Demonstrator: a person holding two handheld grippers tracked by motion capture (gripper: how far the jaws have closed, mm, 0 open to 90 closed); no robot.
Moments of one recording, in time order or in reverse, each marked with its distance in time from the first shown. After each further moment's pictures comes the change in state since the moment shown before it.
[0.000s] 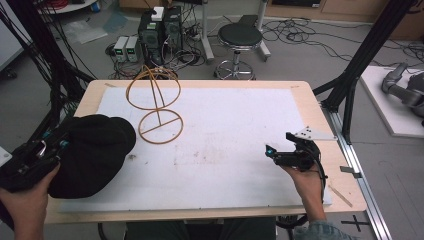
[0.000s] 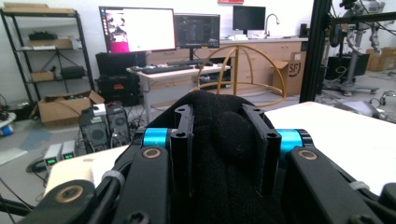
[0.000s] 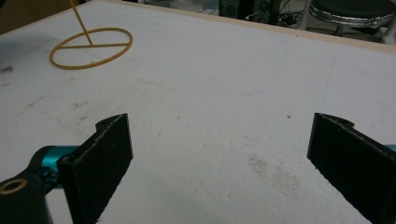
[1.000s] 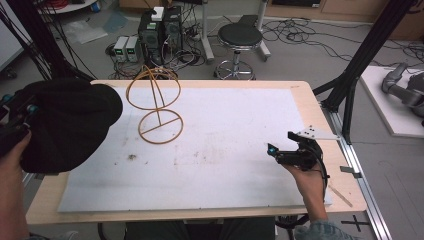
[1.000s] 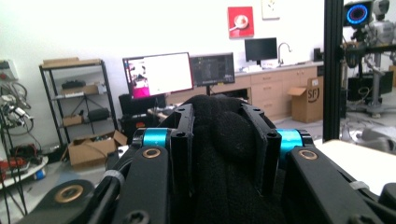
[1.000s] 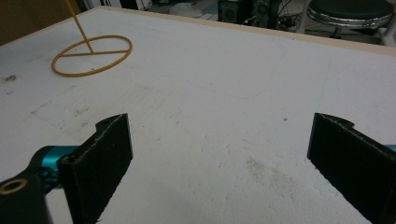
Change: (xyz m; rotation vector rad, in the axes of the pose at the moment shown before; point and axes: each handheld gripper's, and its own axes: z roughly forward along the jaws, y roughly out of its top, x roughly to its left) left arm 0.008 0.089 0.011 -0.148 0.053 0.091; right arm -0.004 0.001 -0.004 -0.018 0.002 0.022
